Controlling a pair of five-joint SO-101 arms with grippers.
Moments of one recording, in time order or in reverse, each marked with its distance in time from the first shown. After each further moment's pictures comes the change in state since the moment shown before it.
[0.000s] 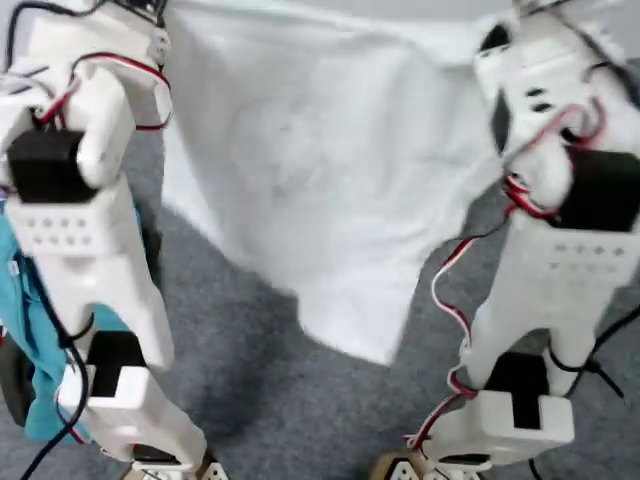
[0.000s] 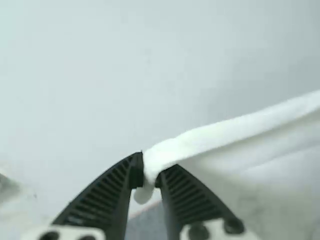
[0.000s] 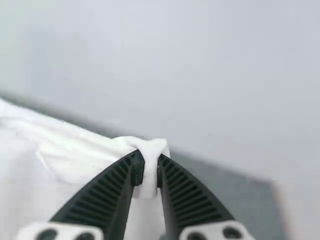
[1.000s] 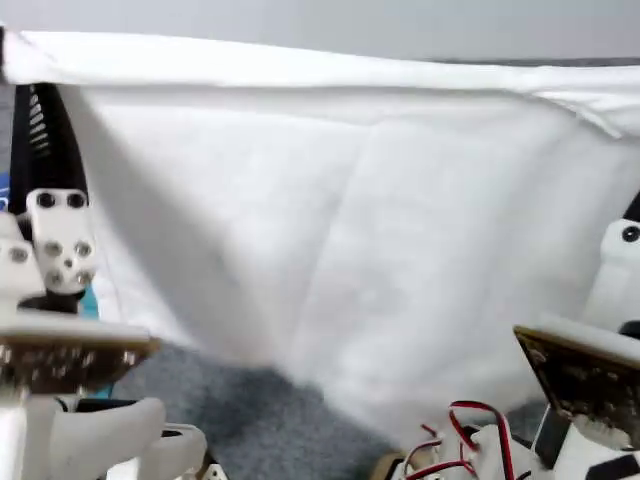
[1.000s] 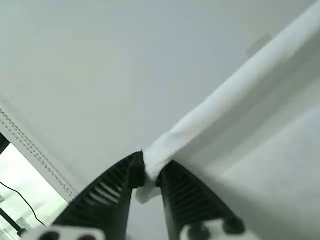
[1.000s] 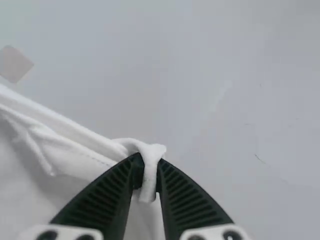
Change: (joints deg) left arm 0.7 -19.6 -21.9 17.3 -12.1; right arm 18.7 -23.6 -15.9 5.5 13.0
